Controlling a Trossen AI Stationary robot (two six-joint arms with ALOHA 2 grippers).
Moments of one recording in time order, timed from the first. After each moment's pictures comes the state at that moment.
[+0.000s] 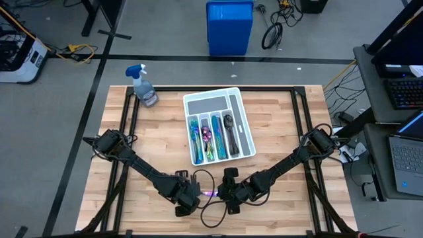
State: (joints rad) left arm -0.57 1.94 1.25 -0.71 -0.12 -0.64; right arm 0.53 1.98 1.23 -0.24 0.33 0.35
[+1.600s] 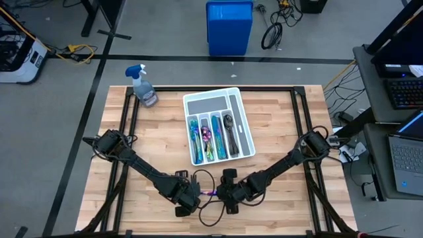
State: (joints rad) left arm -0.57 1.95 1.27 -0.73 -0.11 -0.65; right arm 0.51 2.07 1.23 -0.20 0.28 0.38
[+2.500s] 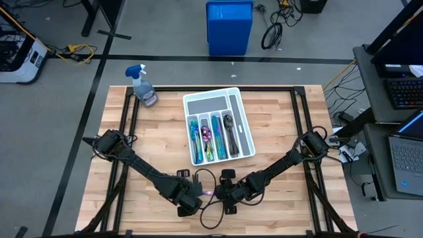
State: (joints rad) left arm -0.57 1.95 1.36 -0.81 -0.18 -0.64; right arm 0.49 2.07 1.23 -0.16 0.28 0.38
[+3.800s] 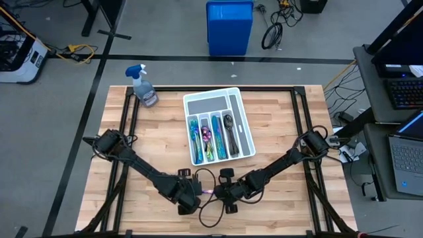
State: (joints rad) left arm -0.57 1.94 1.24 -0.65 -0.21 -0.60; right arm 0.49 2.05 1.23 -0.17 0.23 0.31
